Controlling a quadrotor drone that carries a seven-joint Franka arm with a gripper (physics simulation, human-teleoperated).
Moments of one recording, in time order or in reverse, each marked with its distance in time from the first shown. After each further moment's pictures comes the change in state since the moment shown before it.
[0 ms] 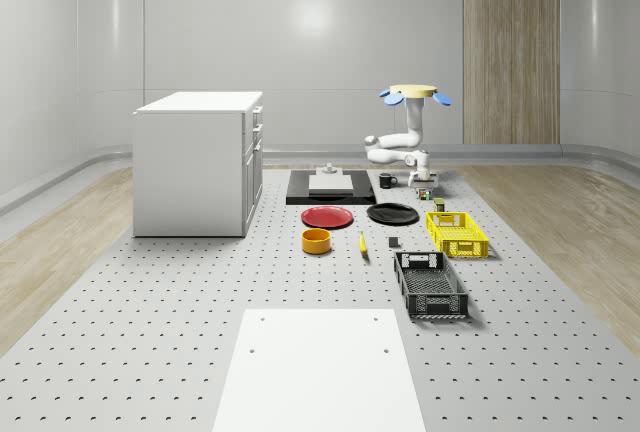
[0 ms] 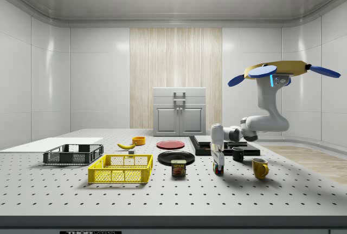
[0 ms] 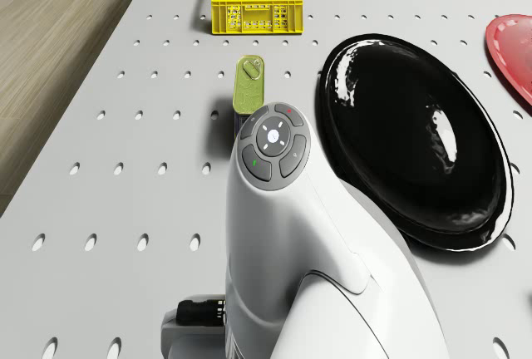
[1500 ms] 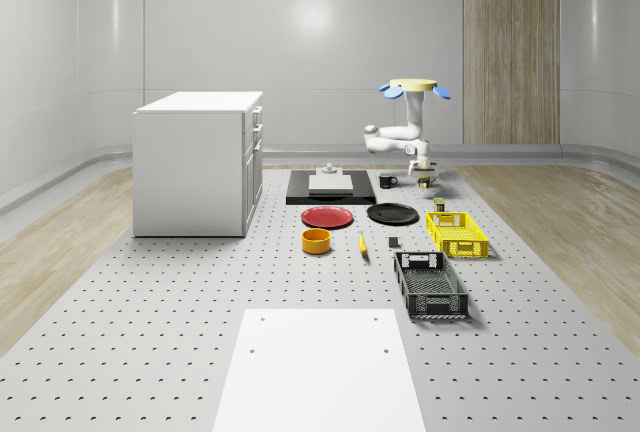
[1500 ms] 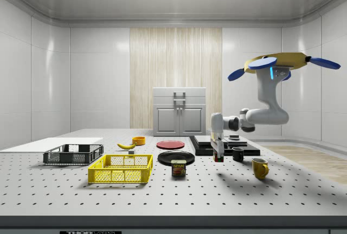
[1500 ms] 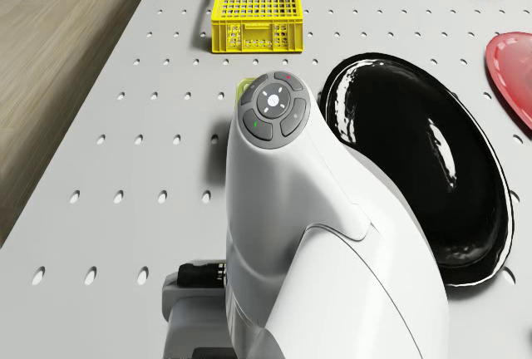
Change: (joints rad) arm -0.030 -0.078 0.113 -0.009 0.133 0.031 0.029
